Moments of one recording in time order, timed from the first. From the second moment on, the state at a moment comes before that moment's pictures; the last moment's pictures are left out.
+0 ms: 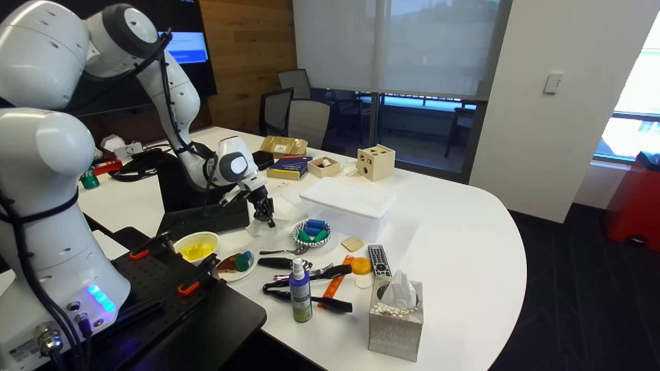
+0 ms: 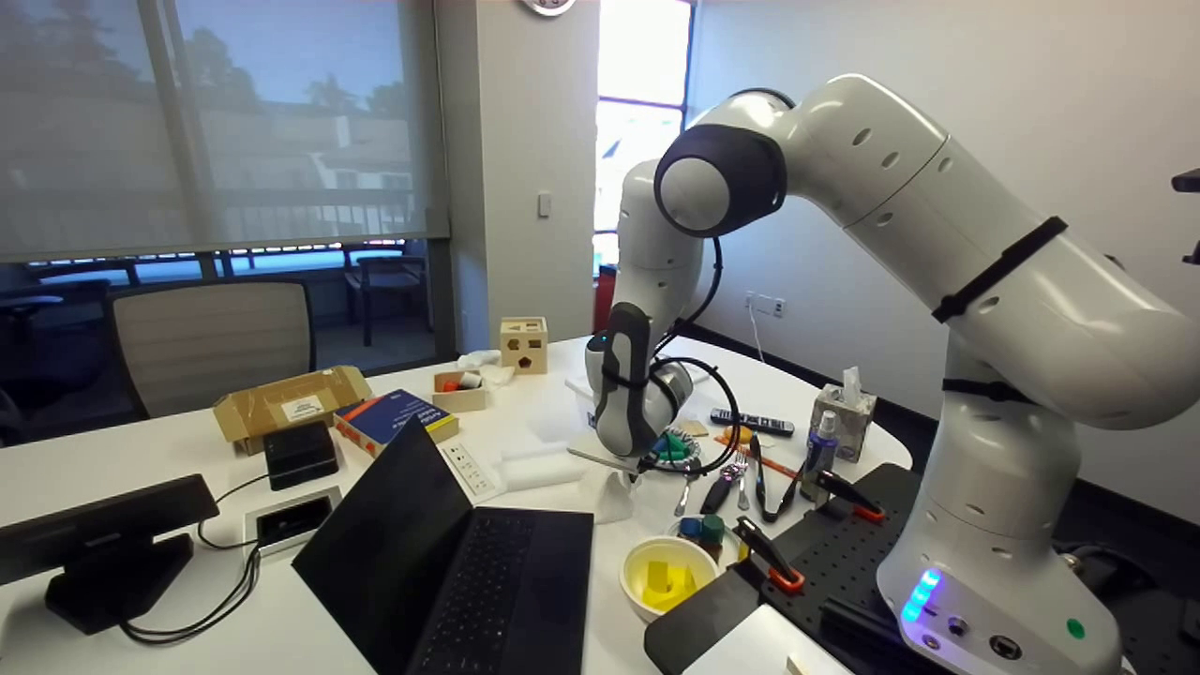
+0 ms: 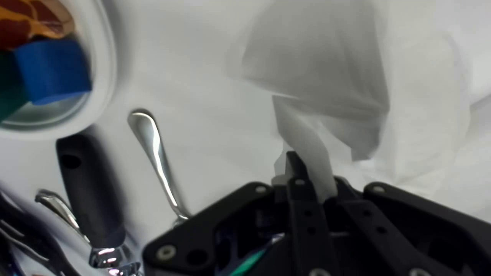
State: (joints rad) arm 0.62 0.91 -0.44 -2.17 0.07 3.03 1.42
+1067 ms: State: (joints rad) arm 0.63 0.94 -0.49 -2.24 0.07 3.00 1.41
